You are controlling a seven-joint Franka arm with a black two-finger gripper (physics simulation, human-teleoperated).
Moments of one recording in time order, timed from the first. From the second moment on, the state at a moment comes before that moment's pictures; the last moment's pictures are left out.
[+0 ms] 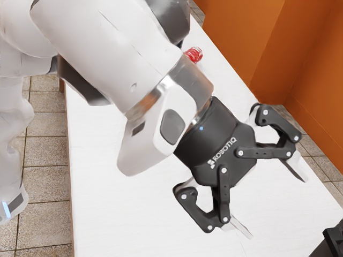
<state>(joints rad) -0.84 0.19 -0.36 -1.19 0.78 2.17 0.19</state>
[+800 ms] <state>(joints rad) -1.28 0.54 0.22 -0.92 0.40 2.19 0.48</state>
